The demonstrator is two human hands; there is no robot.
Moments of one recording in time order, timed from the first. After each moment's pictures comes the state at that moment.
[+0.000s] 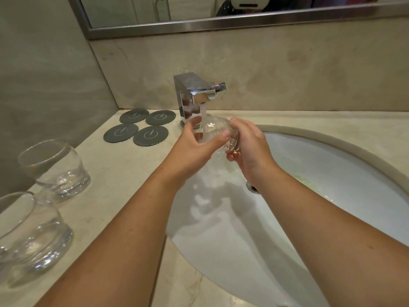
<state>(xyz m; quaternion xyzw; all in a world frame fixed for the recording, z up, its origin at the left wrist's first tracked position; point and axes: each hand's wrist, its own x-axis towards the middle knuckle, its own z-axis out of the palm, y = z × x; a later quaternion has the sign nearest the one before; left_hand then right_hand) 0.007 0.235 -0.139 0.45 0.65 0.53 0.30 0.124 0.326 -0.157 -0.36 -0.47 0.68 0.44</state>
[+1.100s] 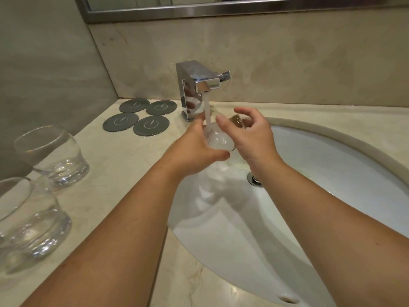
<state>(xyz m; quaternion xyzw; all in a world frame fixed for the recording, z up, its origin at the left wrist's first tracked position) 0.002 0.233 -0.142 0.52 0.73 0.38 0.23 0.131 0.318 -0.153 -0.41 -0.62 0.50 0.45</state>
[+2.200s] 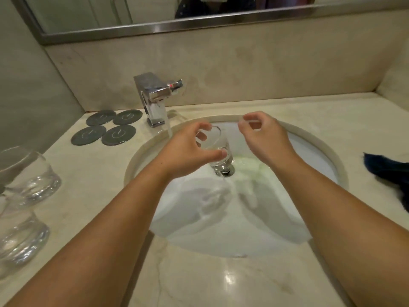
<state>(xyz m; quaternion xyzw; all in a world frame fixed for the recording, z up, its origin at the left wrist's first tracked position) 0.065 0.228 -0.122 0.61 0.69 0.34 0.22 0.252 0.317 -0.137 -0.51 -0.67 0.34 0.41</state>
